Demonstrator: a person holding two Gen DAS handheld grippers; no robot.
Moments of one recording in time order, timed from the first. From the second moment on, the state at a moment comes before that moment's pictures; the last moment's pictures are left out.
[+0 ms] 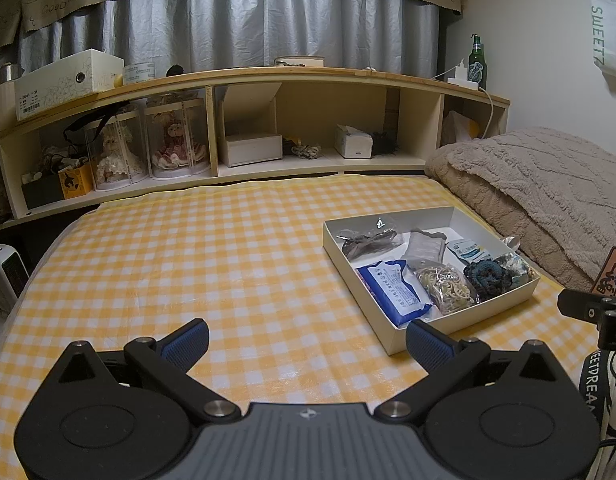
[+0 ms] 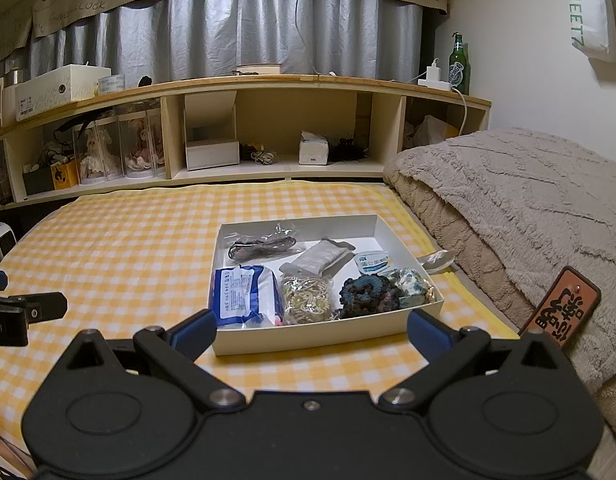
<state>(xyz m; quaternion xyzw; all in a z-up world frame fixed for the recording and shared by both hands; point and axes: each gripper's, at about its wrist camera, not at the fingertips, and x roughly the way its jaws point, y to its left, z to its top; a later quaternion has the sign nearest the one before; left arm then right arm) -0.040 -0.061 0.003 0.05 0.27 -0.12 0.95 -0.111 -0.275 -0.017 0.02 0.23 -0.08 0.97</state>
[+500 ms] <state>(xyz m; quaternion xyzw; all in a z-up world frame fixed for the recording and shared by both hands) -0.041 -0.060 0.004 0.05 0.27 -0.12 0.96 -0.112 -0.276 -0.017 0.02 0.23 -0.08 0.97</state>
